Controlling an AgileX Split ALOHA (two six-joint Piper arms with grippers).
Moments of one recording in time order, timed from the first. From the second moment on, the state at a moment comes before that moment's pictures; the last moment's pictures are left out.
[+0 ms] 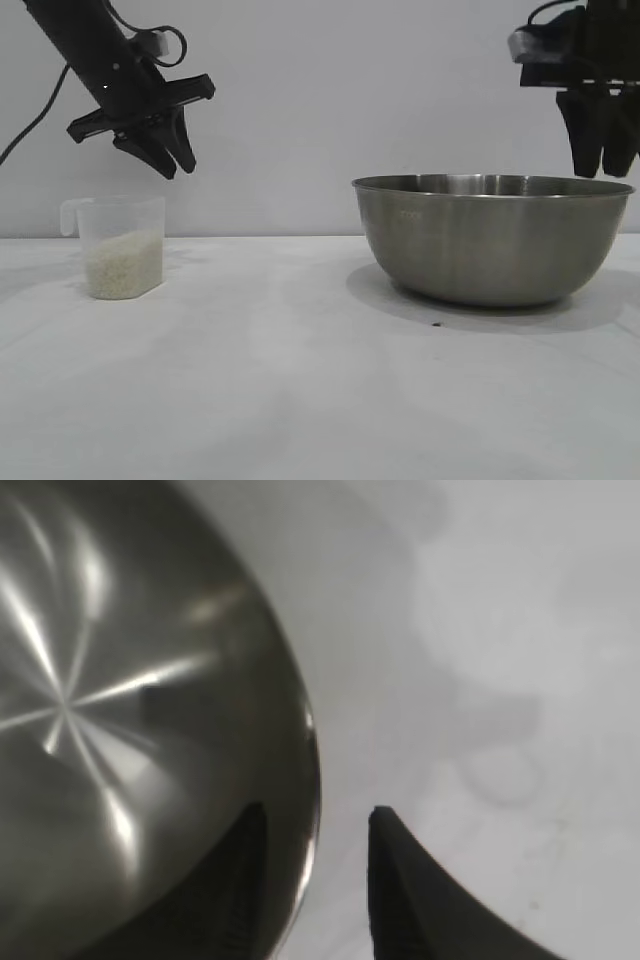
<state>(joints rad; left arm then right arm) -0.13 2.24 -1.82 -0.53 0.60 0.35 0.11 2.17 -1.74 0.06 1.22 -0.18</state>
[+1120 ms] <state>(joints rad) -0.13 2.15 -1.82 -0.53 0.67 0.35 0.37 2.03 -1.70 0.10 1.08 -0.19</state>
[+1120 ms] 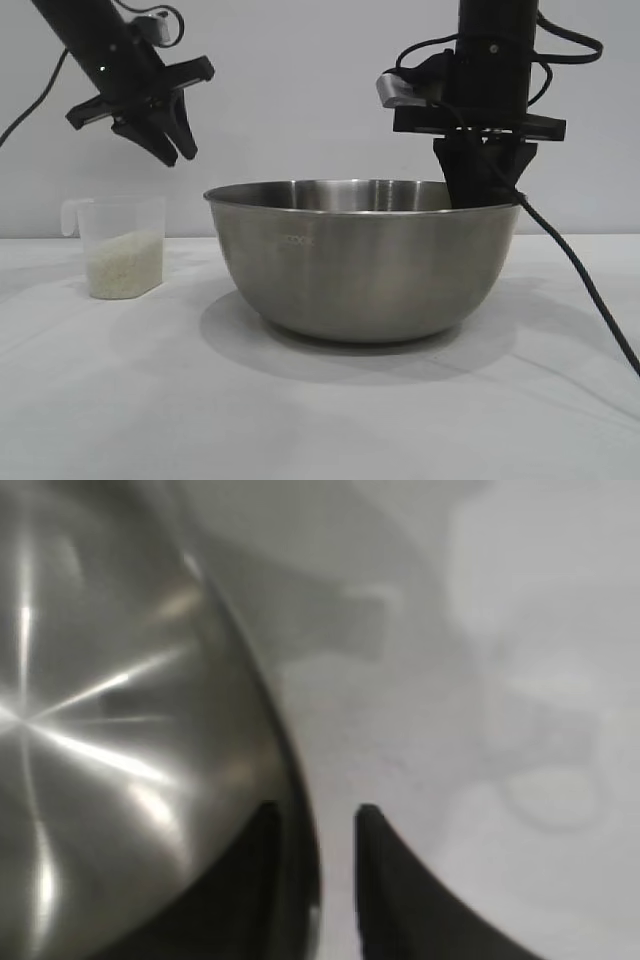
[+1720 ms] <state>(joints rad) -0.13 1.95 -1.58 -0.62 0.47 0.56 0.40 1.22 -0.73 0.33 0.39 -0.46</state>
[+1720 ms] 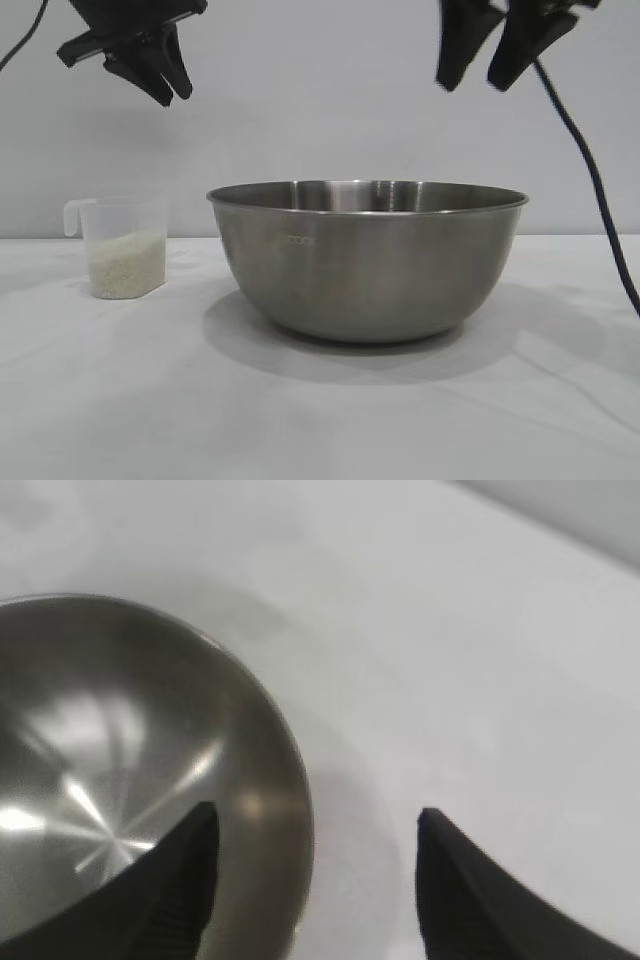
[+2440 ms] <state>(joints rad) -0.30 1.66 -1.00 -1.12 0.05 1.45 0.40 0.69 -0.57 0.41 0.92 -0.40</state>
